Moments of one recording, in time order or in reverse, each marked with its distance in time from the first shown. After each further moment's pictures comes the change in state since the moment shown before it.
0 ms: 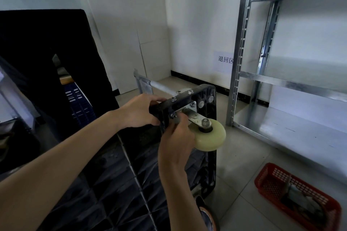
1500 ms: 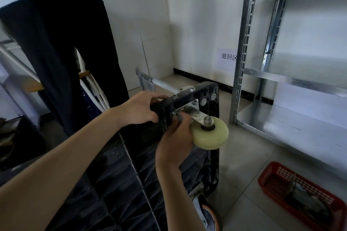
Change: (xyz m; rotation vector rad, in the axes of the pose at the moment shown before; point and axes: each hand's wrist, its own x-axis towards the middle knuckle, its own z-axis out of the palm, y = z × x) left_hand -0.005 0.007 -0.002 -0.067 -0.028 -0.009; right_hand 0.000 0.027 0.035 0.173 0.207 -0.001
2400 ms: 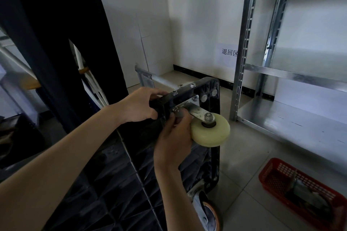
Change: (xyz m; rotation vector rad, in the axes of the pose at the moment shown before) left_hand 0.004 -0.004 0.001 0.033 0.015 0.000; right_hand -0.003 0.009 0.005 -0.047 0.004 -0.005
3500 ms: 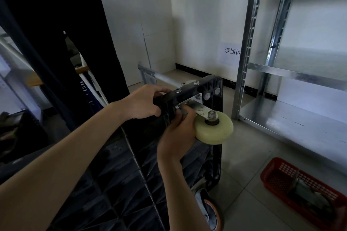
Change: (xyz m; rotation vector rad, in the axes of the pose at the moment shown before) left_hand -0.002 0.003 0.000 -0.025 -0.023 0.003; right_hand 0.003 -0.001 0.007 0.179 0.073 -0.022
